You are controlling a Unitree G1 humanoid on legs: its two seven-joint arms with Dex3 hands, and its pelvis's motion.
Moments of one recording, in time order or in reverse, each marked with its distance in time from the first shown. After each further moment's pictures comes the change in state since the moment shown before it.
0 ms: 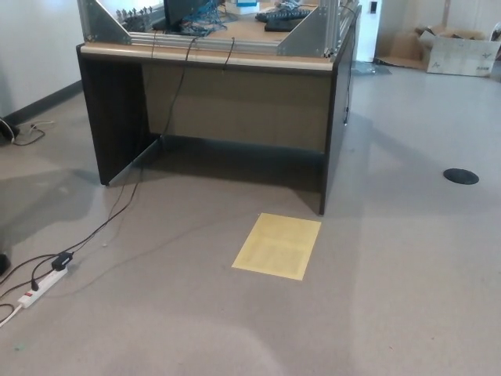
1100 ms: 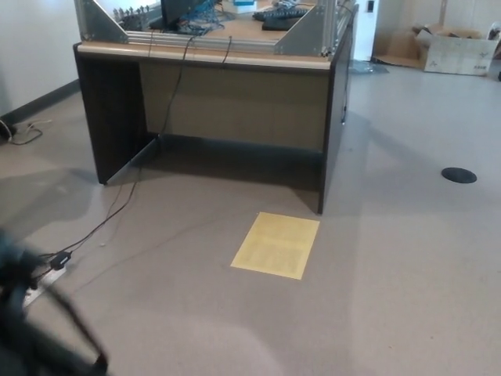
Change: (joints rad) left_arm -0.511 0.120 -0.124 -0.176 0.006 -0.159 0.096; right_arm 0.008 0.011 -0.040 0.010 0.005 -0.040 -0.042
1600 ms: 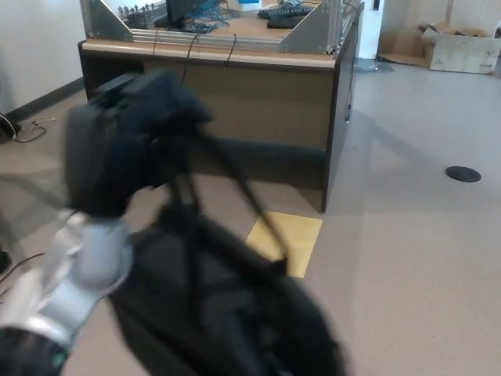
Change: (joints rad) left_arm -0.462 -0.249 -0.190 -0.076 0.077 0.237 -0.133; right_arm 0.037 -0.010 -0.003 -0.015 -0.001 -0.009 -0.007
